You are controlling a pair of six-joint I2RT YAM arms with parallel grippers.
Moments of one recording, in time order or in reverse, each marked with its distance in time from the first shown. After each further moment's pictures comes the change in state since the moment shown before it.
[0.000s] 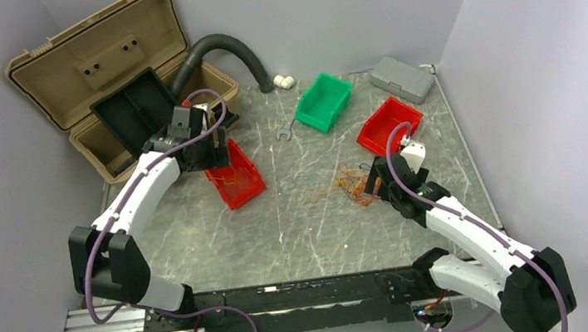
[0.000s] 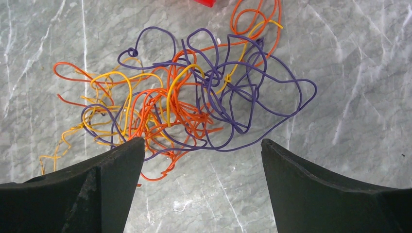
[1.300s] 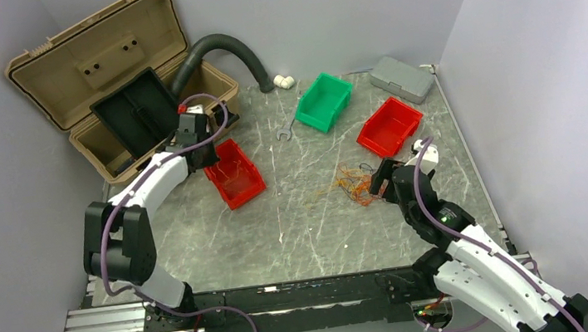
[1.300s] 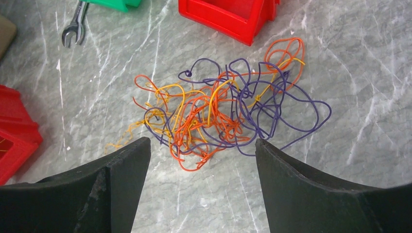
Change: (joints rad) left arm 0.044 0.111 -0.143 0.343 -0.126 -0.078; right arm 0.082 -0.325 -0.049 0.026 0.021 -0.048
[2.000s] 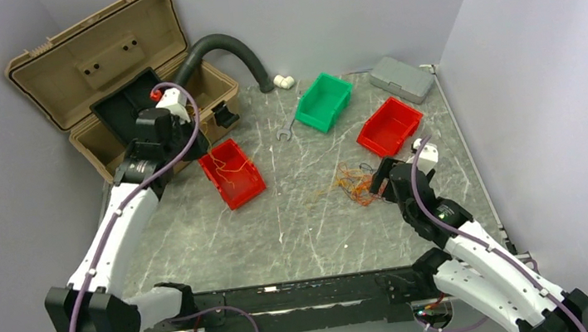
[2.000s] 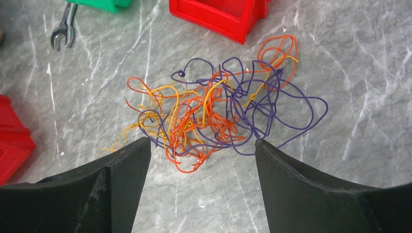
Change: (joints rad) left arm 0.024 -0.399 0.030 -0.069 0.317 0.032; right arm 0.000 0.047 0.014 -0.021 0.026 0.025
